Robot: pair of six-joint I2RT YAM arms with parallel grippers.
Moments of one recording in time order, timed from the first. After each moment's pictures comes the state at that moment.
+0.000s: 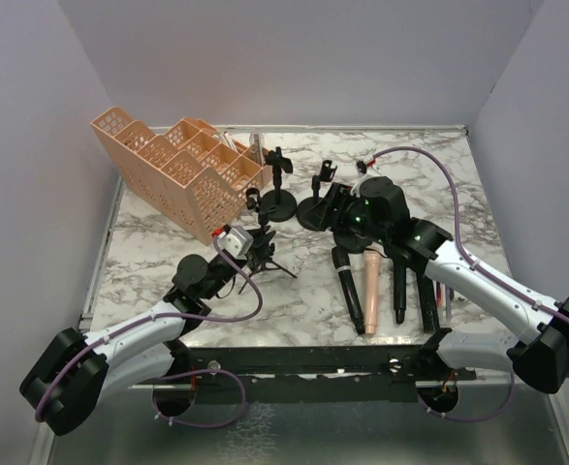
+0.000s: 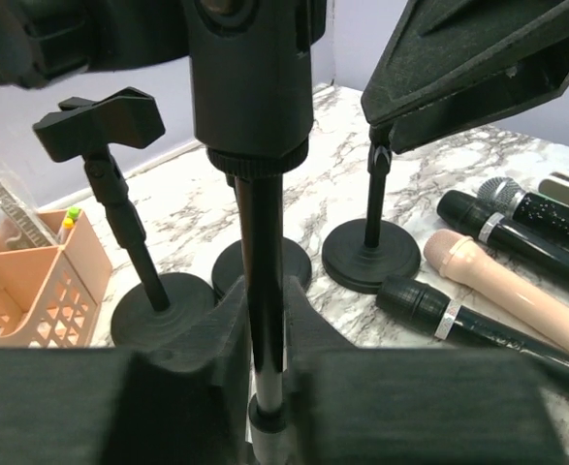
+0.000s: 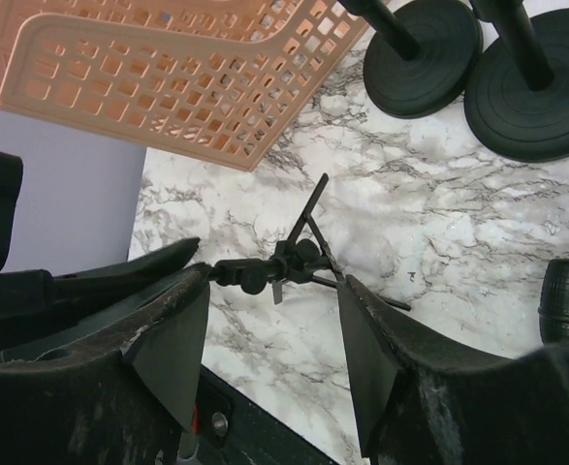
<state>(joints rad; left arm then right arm) -0.69 0.97 0.26 0.90 0.11 0.05 0.75 1.20 1.05 -0.27 0.04 0.78</state>
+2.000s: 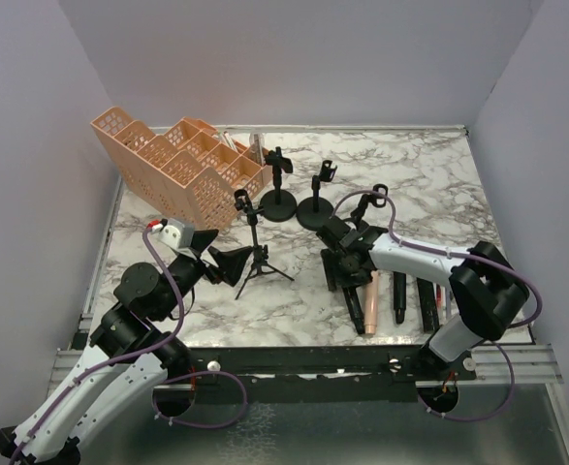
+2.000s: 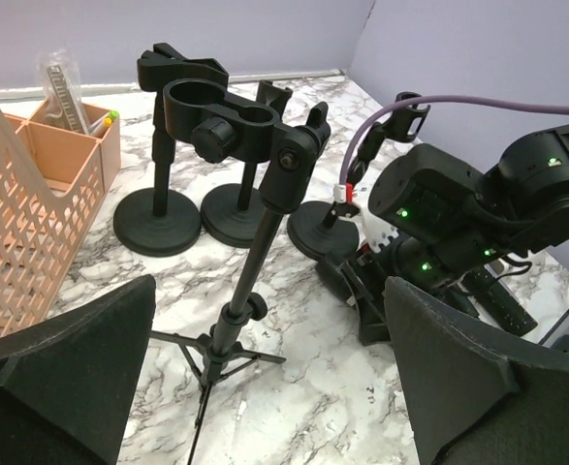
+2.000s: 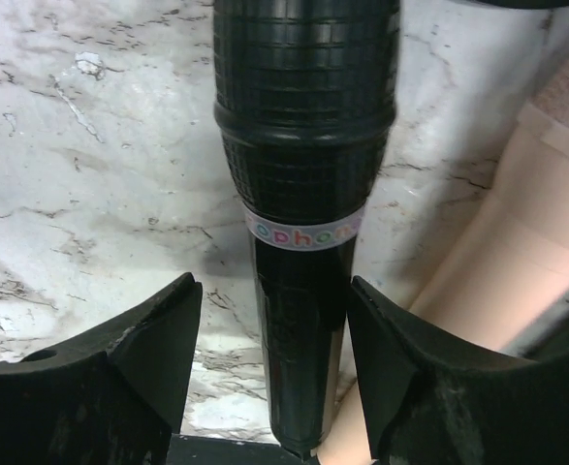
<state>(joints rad) -0.69 0.36 0.59 -0.20 -0.06 -0.29 0.78 1.58 0.94 -0.68 0.16 0.58</state>
